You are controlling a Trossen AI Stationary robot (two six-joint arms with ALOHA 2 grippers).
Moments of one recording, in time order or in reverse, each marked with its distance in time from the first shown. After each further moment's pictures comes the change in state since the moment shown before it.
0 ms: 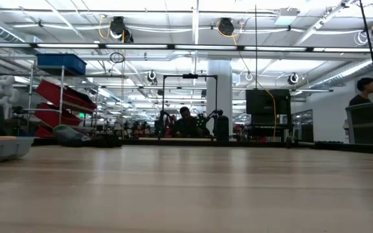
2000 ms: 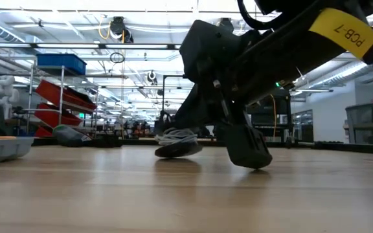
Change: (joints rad) left arm -0.022 0.001 -0.026 0.001 -0.100 -0.056; right arm -0.283 0.649 0.002 0.055 -0.065 -0.190
